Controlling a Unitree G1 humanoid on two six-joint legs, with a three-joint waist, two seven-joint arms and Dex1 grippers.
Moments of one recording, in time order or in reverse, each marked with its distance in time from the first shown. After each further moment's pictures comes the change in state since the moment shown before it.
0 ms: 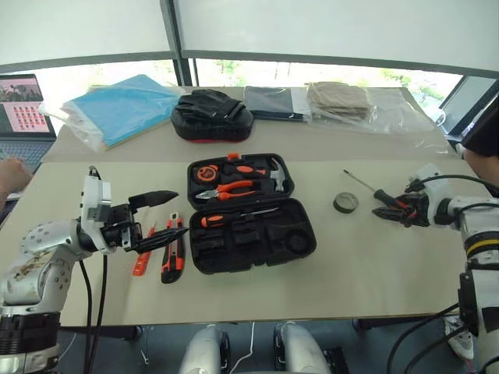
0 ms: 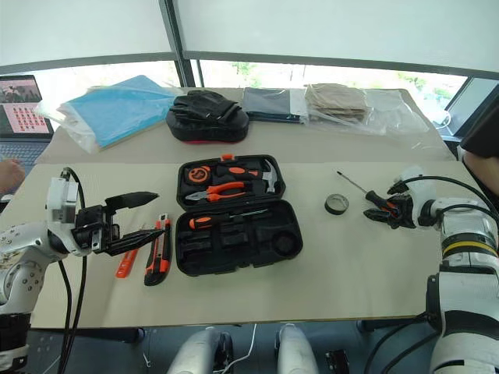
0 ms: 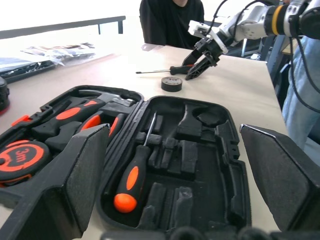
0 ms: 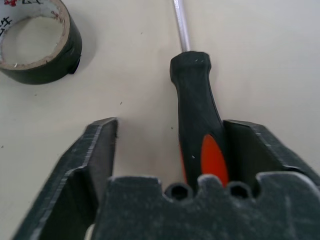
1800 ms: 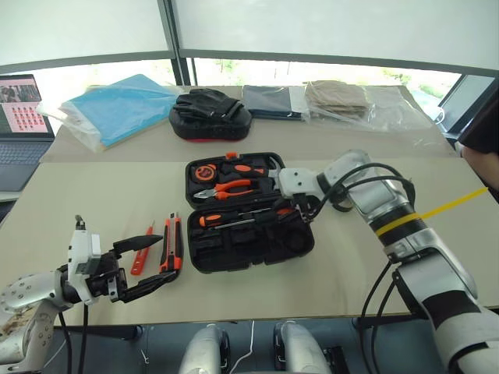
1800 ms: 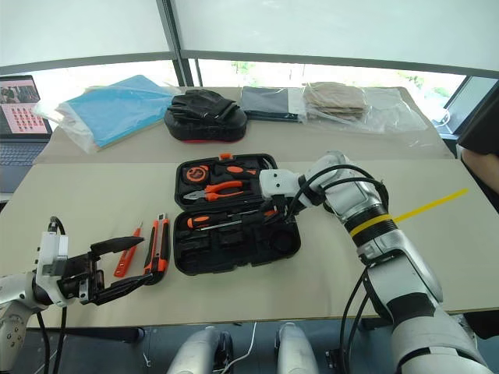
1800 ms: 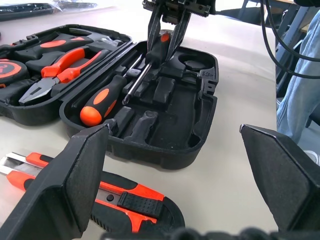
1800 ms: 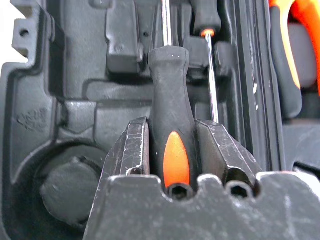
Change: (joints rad) left arm 0.366 -0.024 0.093 -0.086 0.051 -0.155 -0.013; right arm -0.087 0.309 0.429 -0.671 -0.038 -0.072 0.408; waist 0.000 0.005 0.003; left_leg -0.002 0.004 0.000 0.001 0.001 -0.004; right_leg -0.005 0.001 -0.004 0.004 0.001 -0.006
